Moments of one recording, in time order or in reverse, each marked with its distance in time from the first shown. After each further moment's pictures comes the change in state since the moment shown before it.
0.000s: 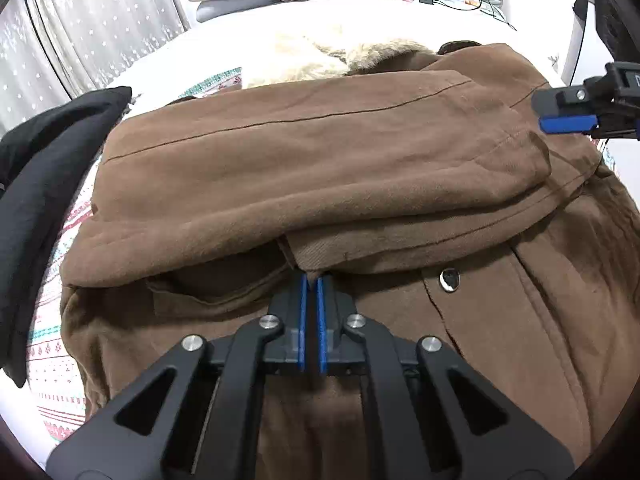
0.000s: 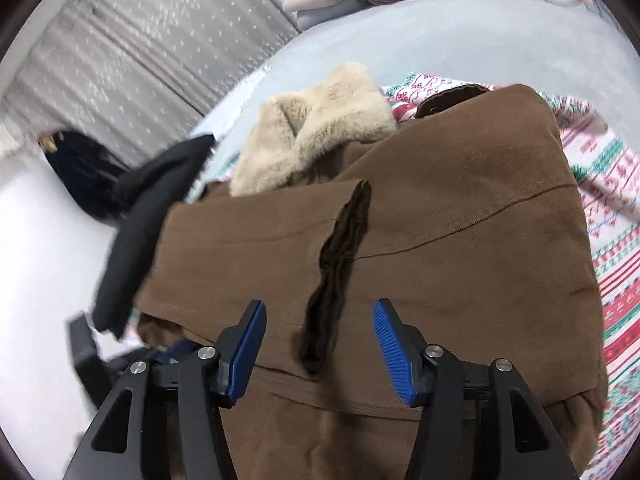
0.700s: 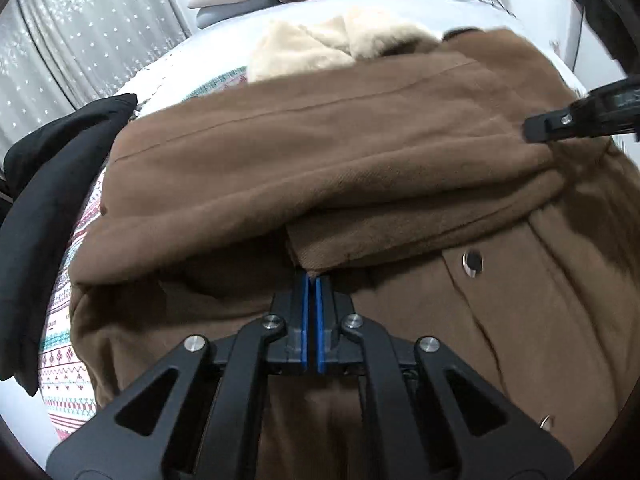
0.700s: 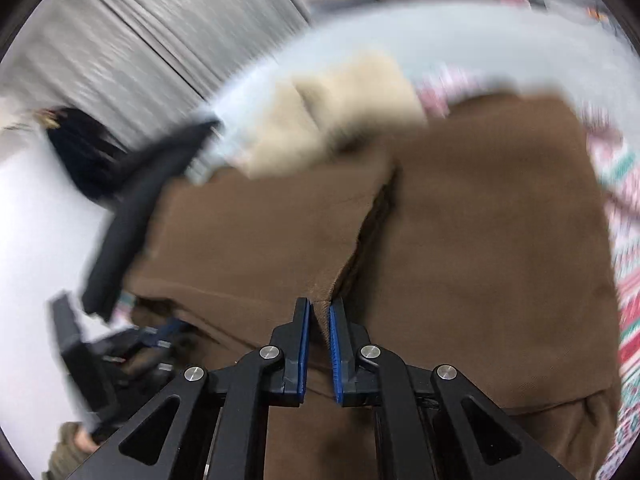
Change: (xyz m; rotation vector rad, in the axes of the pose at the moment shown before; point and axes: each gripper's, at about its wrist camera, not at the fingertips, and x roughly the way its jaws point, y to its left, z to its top) left arm 0.001 0.006 -0.013 0.050 -0.001 0.043; right arm 0.034 0.011 -0.008 -0.025 0.063 -0.042
